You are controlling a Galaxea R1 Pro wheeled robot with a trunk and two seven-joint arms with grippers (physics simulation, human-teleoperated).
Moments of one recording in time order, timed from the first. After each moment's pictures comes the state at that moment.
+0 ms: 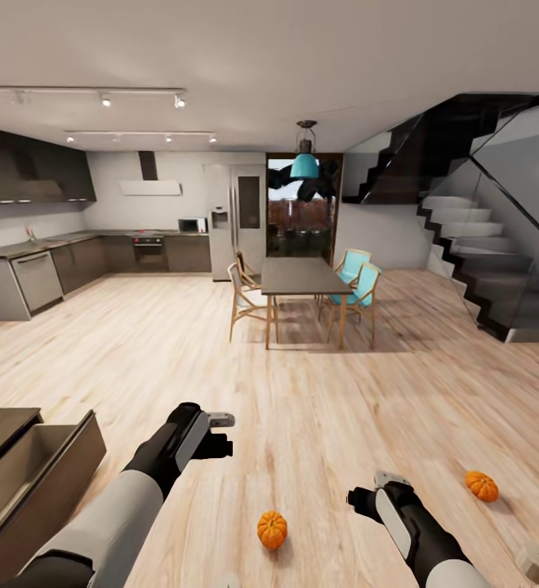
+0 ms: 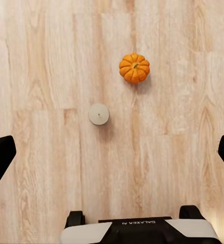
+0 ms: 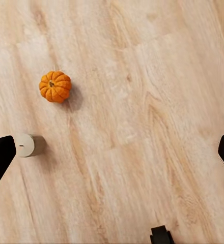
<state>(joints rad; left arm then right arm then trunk) -0.77 -0.12 -0.13 -0.65 0.31 0.97 0.26 -0.50 0.01 -0.05 -0.64 -0.27 0.56 -0.21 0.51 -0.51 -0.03</state>
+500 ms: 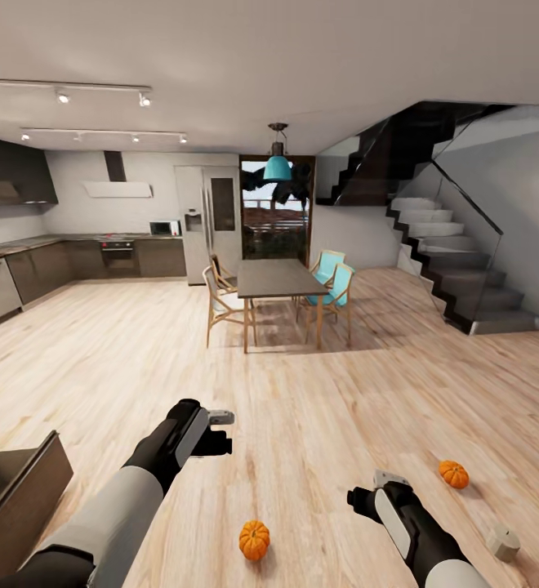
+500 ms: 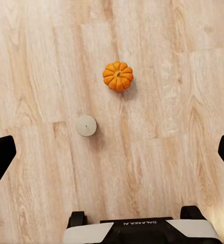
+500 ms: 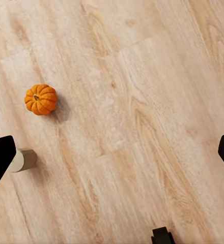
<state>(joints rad) -0.78 -0.12 -0.12 -0.65 0.30 0.98 0.25 -0.50 0.02 -0.05 -0.63 -0.27 0.56 -0.21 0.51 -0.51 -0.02</state>
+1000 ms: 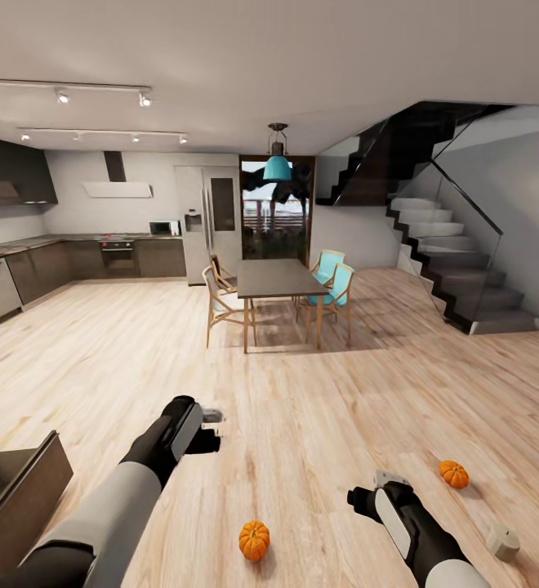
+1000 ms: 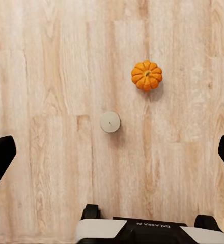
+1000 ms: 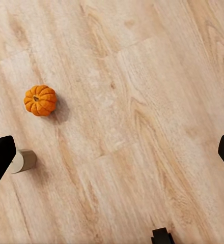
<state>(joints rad) -0.80 -0.12 -0.05 -0.63 0.30 0.99 0.40 -0.50 0.02 -0.05 -0.64 -0.27 0.56 -0.21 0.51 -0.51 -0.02</state>
